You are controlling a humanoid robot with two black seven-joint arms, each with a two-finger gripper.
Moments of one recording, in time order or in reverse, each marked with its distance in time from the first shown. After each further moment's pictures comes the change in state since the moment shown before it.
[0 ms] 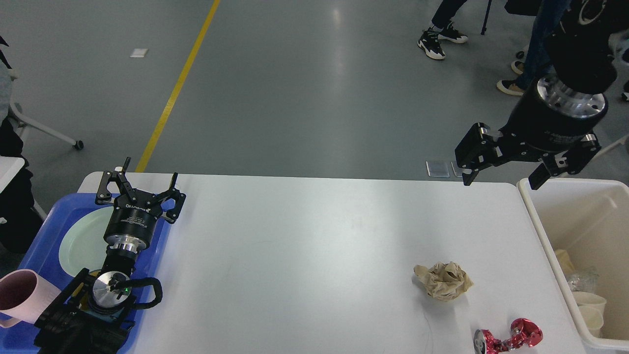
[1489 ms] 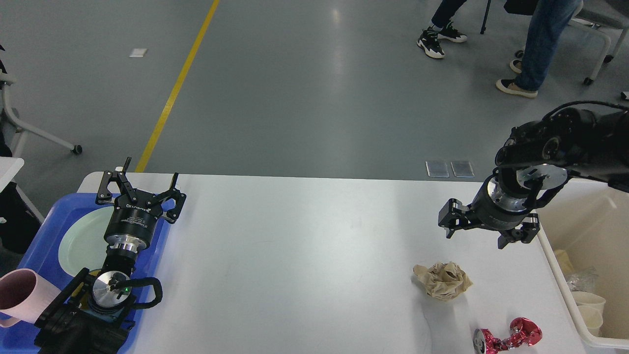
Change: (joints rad) left arm 0.000 0.000 -0.001 0.000 0.000 0.000 0.000; right arm -0.721 0.054 0.102 -0.264 0.017 -0.445 0.001
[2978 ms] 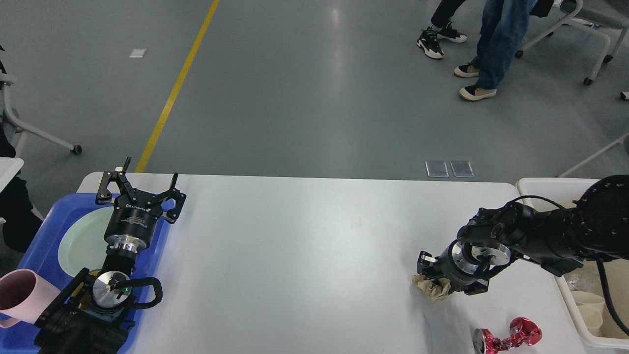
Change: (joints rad) left arm 0.000 0.000 -0.001 0.000 0.001 0.000 0.000; right arm -0.459 0.070 0.210 -0.294 -0.013 -0.166 0.000
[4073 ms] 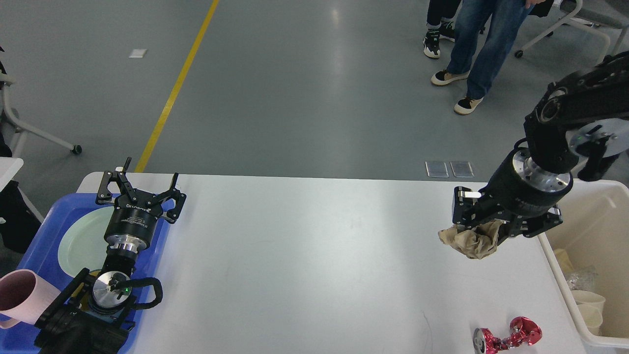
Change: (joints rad) left arm 0.000 0.000 0.000 0.000 0.000 0.000 0.000; right arm 1.049 -0.152 -0.294 0.726 0.063 0.365 0.002
